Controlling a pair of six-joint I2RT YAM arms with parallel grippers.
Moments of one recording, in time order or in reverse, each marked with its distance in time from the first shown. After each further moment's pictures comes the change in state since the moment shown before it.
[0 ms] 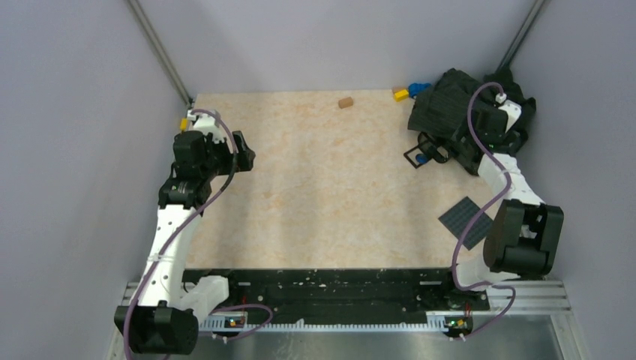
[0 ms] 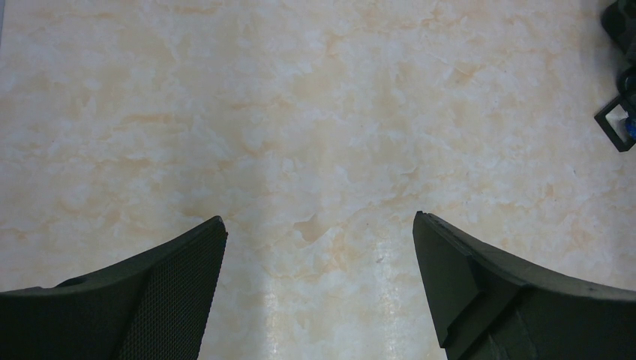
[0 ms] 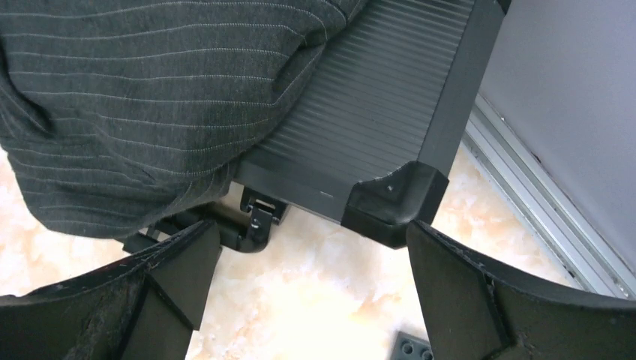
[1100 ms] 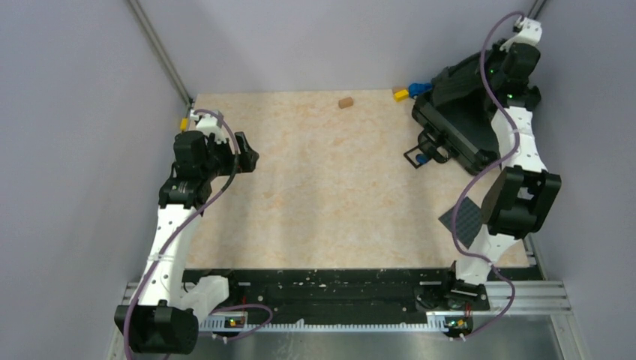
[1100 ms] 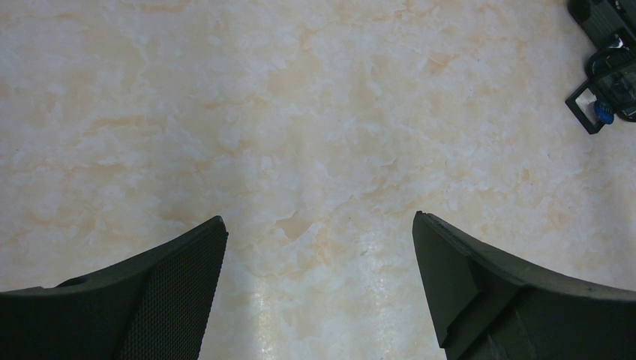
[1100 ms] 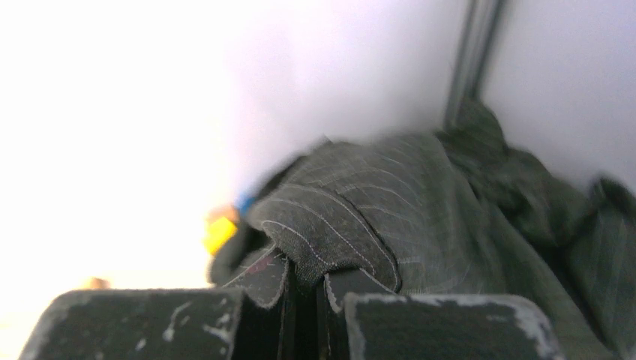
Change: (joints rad) left arm 0.000 0.003 0.000 -0.004 0.060 -0.001; right arm -0.032 0.310 0.601 0.176 -0.338 -0.132
